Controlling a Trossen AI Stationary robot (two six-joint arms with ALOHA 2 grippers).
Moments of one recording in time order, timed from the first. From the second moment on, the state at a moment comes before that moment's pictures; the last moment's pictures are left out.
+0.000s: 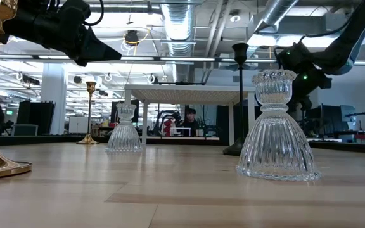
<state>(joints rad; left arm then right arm) -0.01 0.57 0.28 0.29 -0.36 0.07 -0.82 1.37 0.41 0.50 0.37 0.10</state>
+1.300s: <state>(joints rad) -0.01 0.57 0.28 0.29 -0.36 0.10 -0.77 1.37 0.46 0.35 0.37 0.12</state>
